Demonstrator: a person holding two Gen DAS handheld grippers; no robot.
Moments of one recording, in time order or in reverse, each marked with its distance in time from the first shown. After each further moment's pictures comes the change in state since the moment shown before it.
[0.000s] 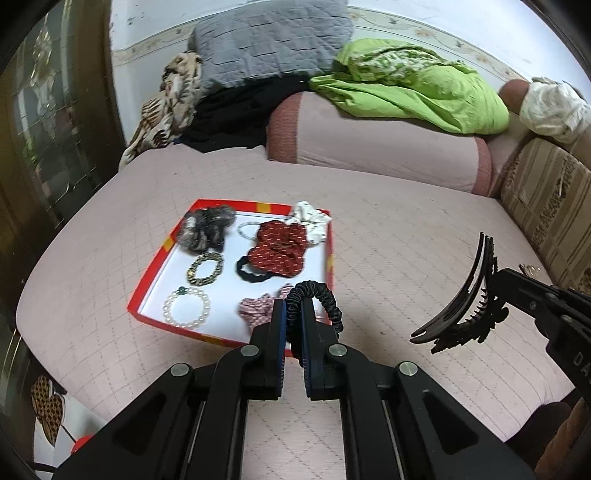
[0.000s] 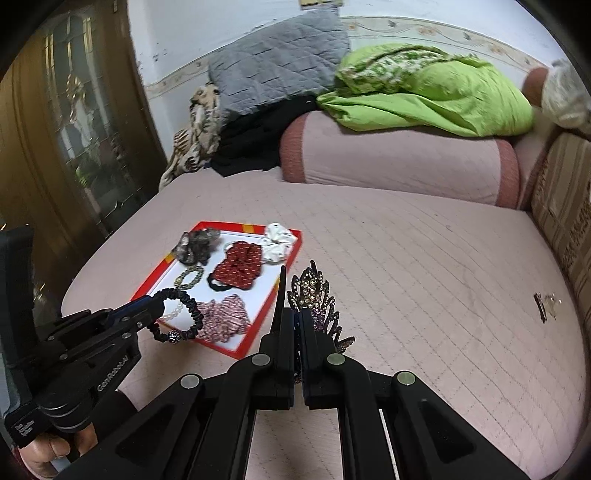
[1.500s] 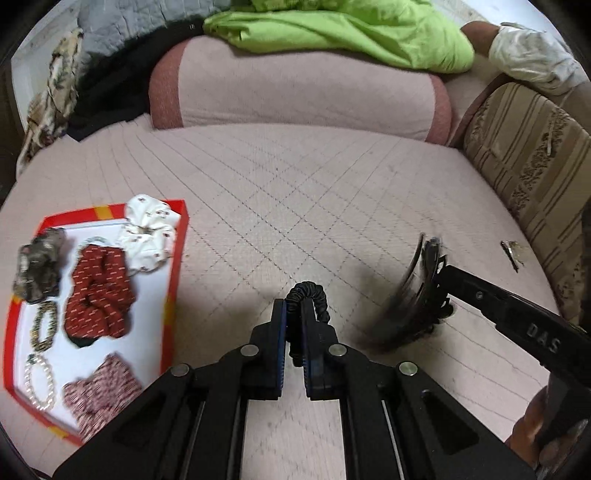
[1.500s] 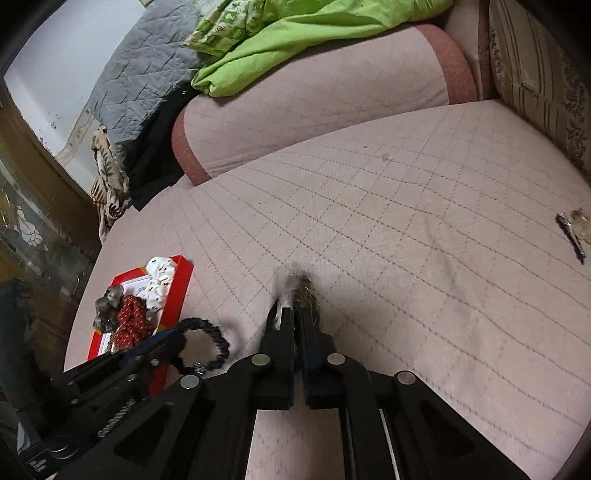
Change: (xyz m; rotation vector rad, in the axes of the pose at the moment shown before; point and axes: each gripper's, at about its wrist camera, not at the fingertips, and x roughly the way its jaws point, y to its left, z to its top) left arm 0.153 -0.134 0.047 0.146 0.169 -0.216; right arm 0.109 -0.182 0.005 0.409 0.094 0.001
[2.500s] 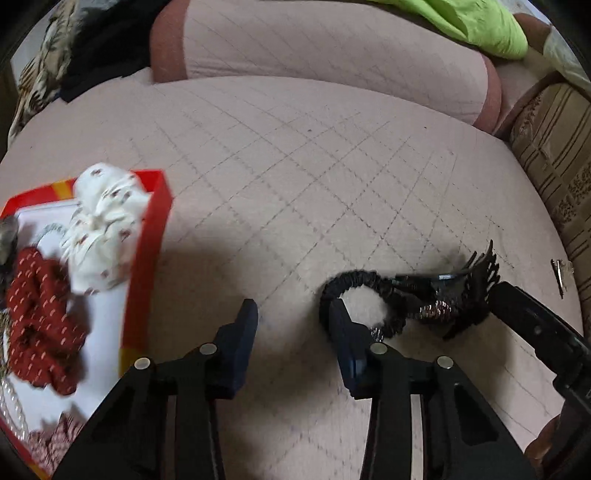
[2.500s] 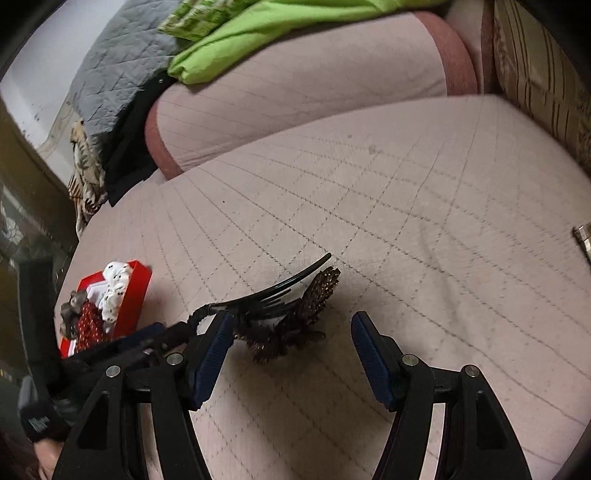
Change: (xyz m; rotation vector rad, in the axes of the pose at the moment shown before) left arm 0.110 0.023 0.027 -0.072 0.132 0.033; right arm 0.058 -0.025 0.019 0.000 0.038 -0.056
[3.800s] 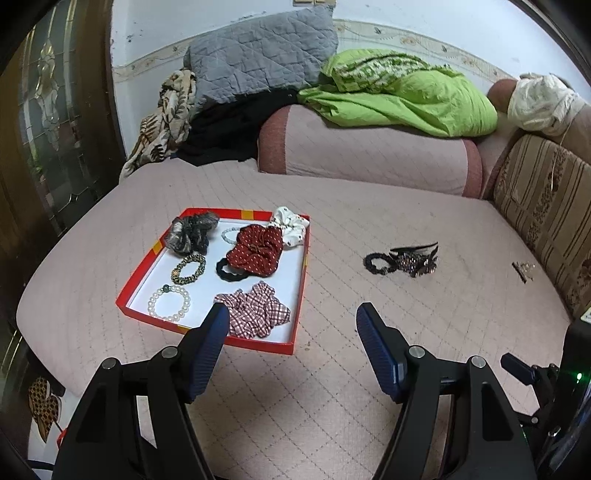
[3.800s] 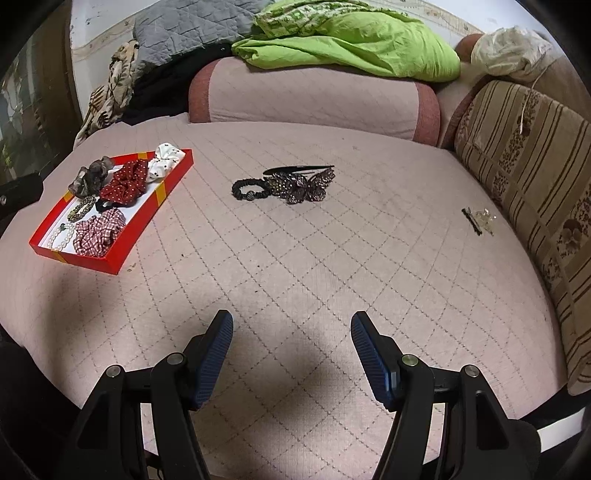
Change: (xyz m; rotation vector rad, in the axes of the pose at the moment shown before) left arm -0.247 0.036 -0.165 -0.061 -0.370 0.186; right arm -0.131 0.080 -0.170 -0.300 -0.063 -0.306
